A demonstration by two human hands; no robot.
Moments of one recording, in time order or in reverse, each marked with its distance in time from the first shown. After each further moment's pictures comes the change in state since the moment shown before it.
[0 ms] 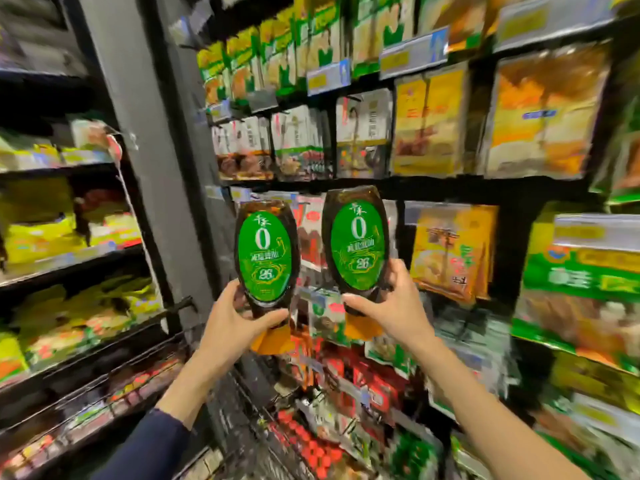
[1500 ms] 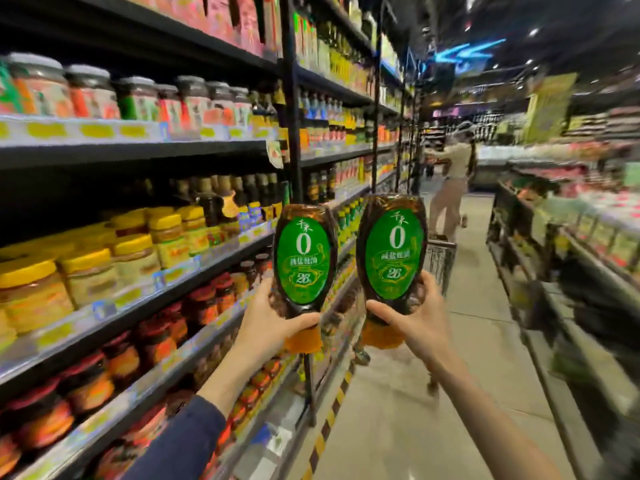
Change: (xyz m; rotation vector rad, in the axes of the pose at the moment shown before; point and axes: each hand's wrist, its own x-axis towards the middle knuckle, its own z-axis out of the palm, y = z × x) left_hand -0.734 0.430 0.575 -0.755 -1.740 0.548; right_hand -0.766 -0.231 -0.624 -0.923 1.747 0.295
